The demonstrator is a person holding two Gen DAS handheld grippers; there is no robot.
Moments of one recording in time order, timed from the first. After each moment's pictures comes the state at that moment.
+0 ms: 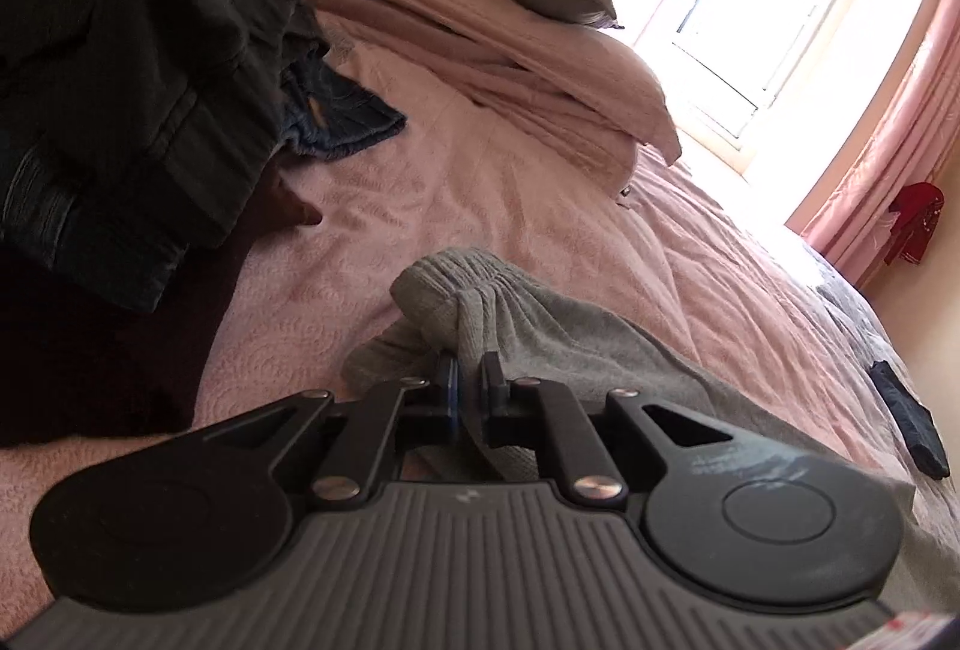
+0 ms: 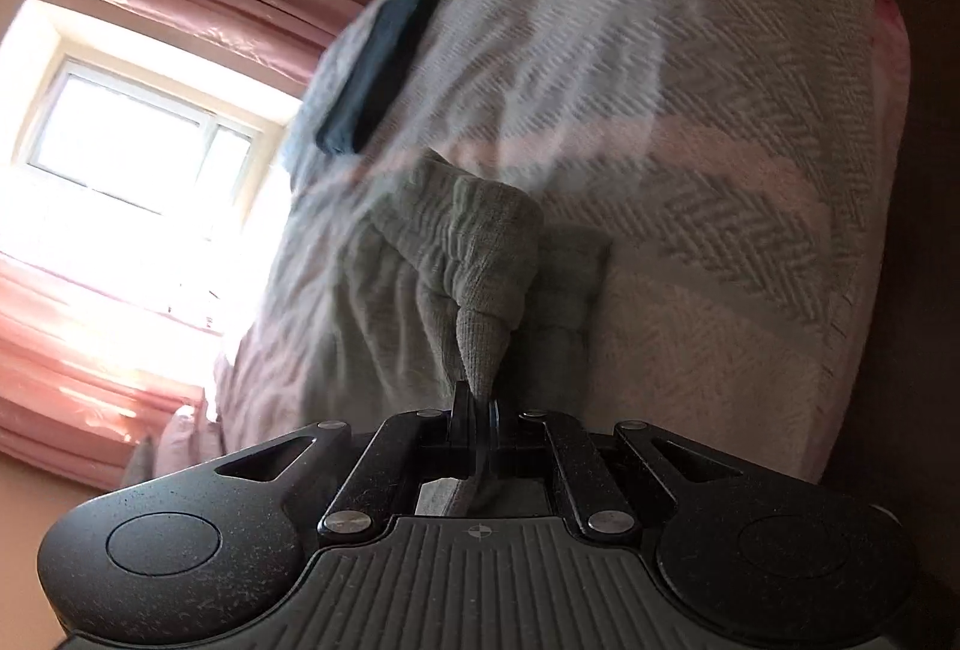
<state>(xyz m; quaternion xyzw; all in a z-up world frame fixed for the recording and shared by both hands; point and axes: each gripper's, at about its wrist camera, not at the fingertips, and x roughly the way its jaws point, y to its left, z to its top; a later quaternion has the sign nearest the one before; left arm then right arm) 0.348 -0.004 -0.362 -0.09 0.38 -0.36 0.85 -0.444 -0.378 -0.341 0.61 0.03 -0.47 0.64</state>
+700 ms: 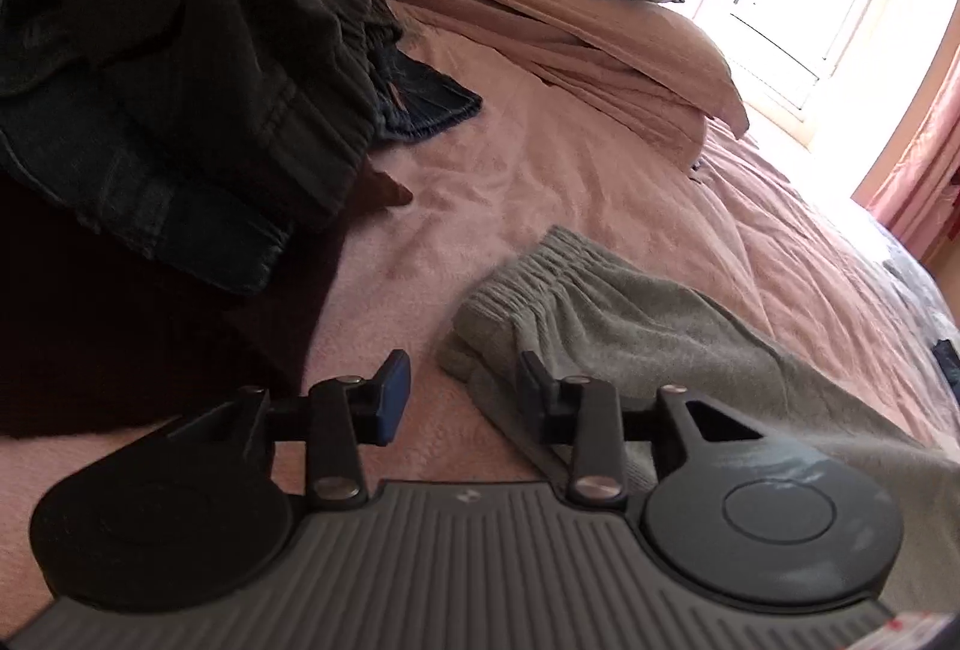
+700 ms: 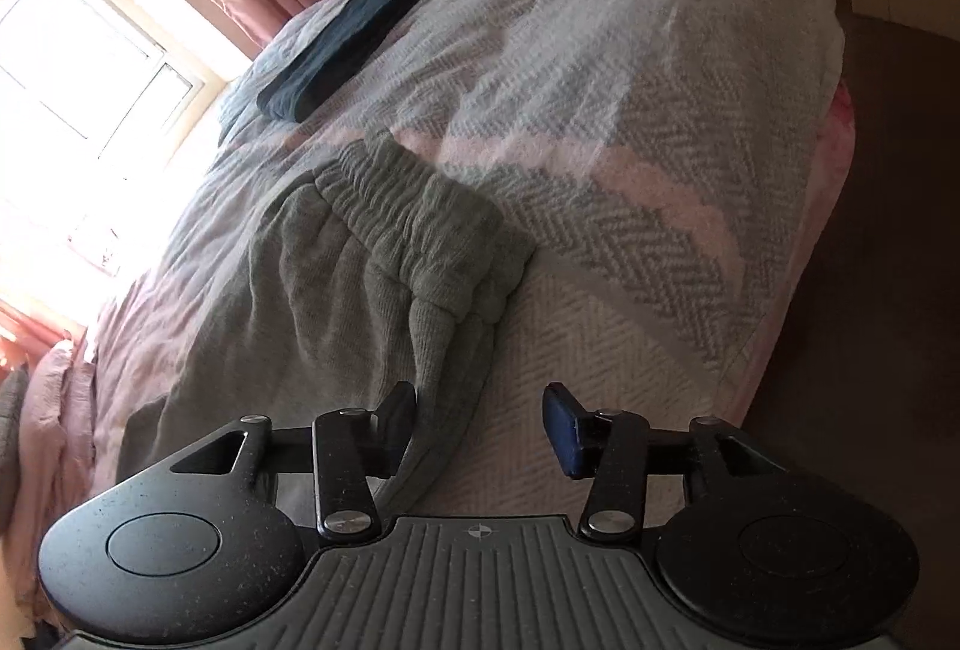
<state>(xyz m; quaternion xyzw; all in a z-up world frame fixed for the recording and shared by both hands) 0.342 0.009 -0.350 -0.03 0.38 -0.30 0.88 -0.430 -0.356 -0.319 0.49 0.13 -0.55 0.66</state>
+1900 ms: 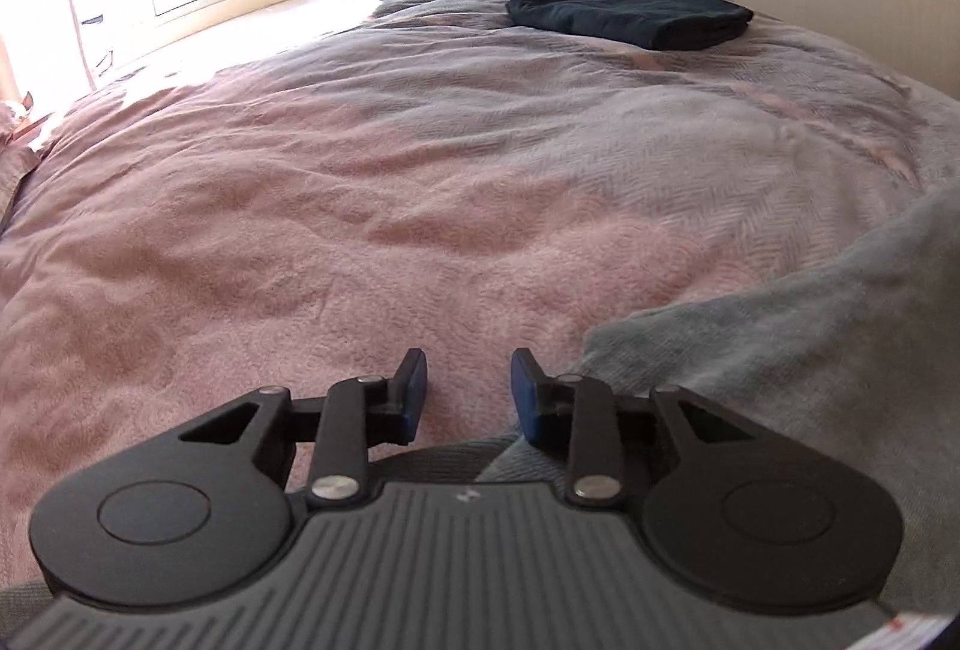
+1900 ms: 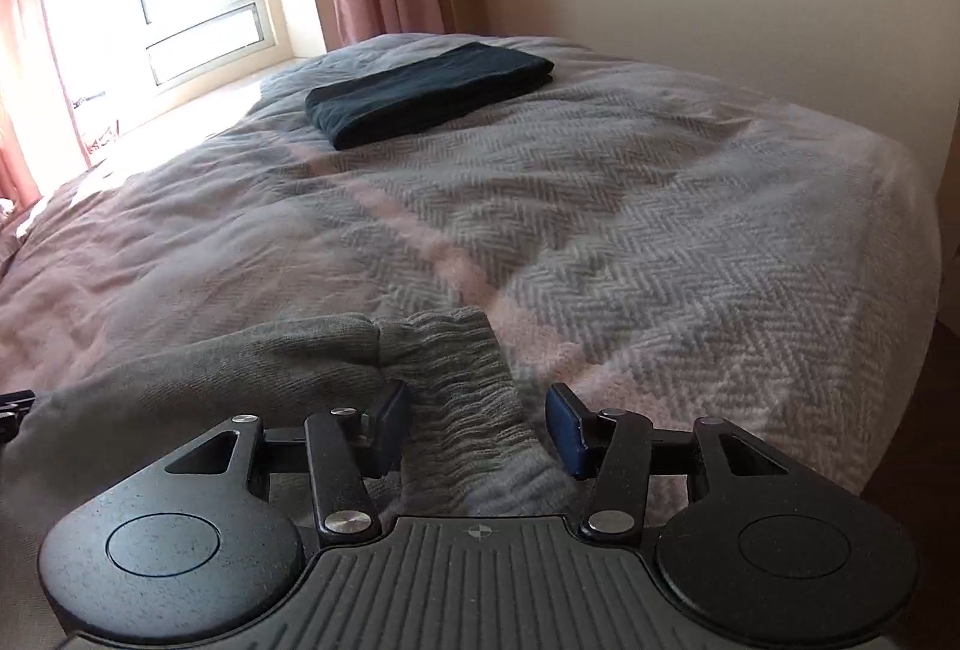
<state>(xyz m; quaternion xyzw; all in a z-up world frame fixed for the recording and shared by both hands) 0.048 -0.424 -0.400 0.28 0.22 -0.66 0.67 -0.361 -0.456 -0.337 0.26 0.22 -0.59 0.73</state>
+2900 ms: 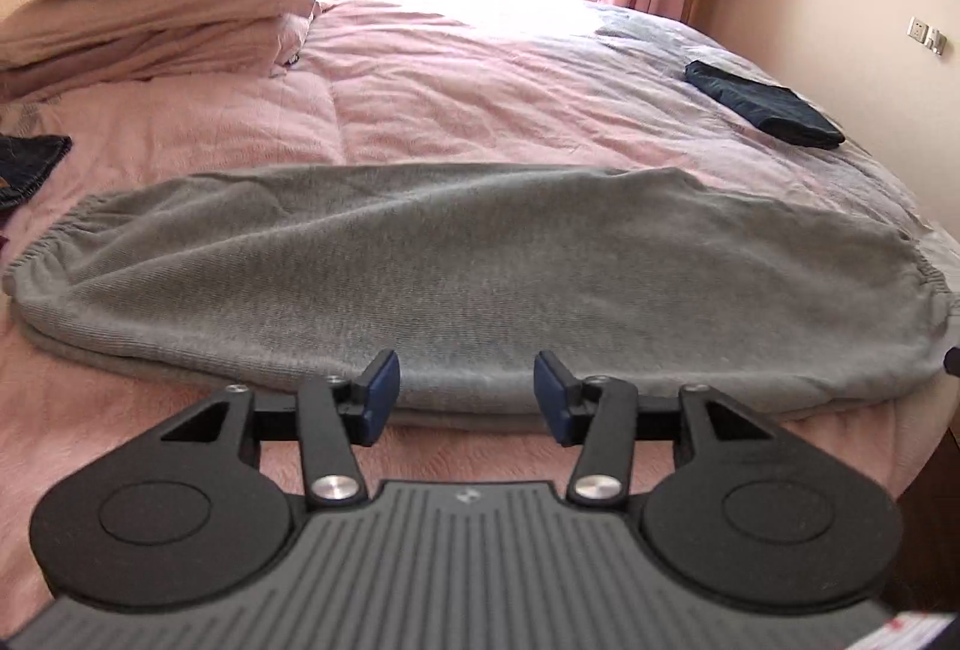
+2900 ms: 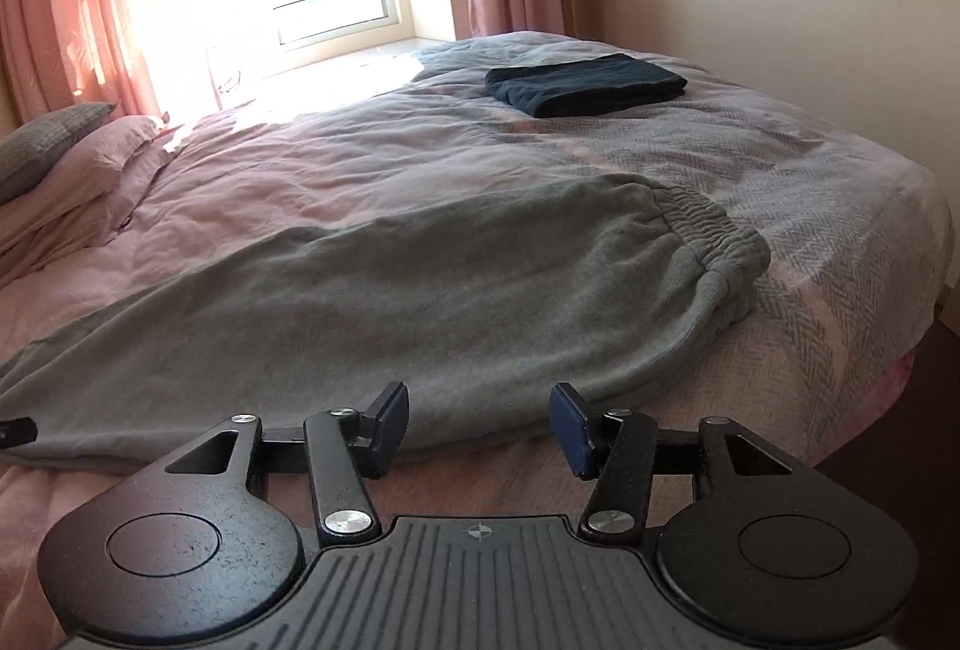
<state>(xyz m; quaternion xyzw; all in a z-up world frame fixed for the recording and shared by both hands) 0.074 -0.096 -0.311 0.16 0.32 -0.53 0.76 -0.290 -0.241 -0.287 0.24 0.25 -0.50 0.80</state>
